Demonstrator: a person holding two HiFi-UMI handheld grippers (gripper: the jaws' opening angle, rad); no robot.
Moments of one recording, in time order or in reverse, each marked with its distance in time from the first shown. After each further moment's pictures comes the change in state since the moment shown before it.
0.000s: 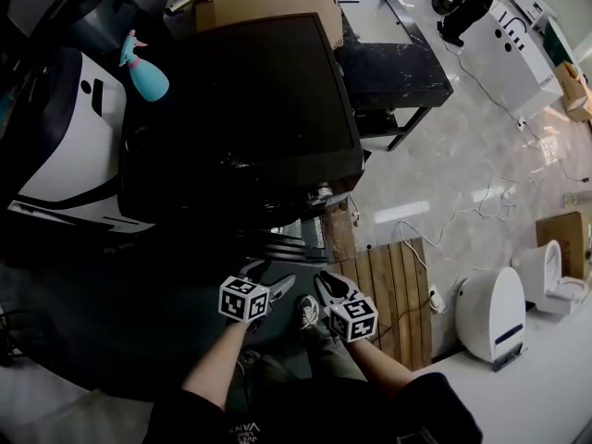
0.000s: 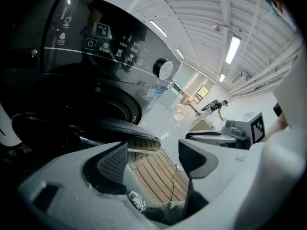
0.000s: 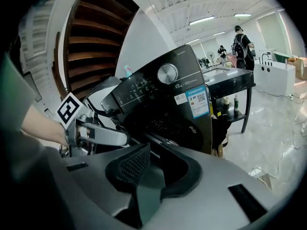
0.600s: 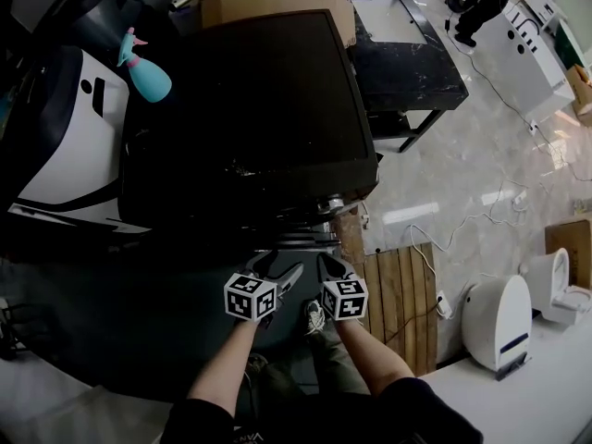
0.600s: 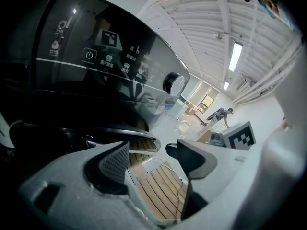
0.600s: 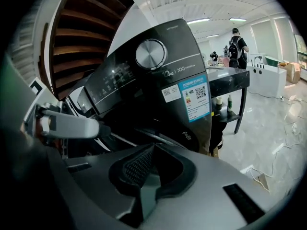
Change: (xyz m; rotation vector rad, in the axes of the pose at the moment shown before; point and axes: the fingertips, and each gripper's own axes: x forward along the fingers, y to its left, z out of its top) left arm 0.018 0.022 0.050 -0.024 -0.139 0.051; right arm 0.082 -0.046 0.016 0.023 0.013 -0.124
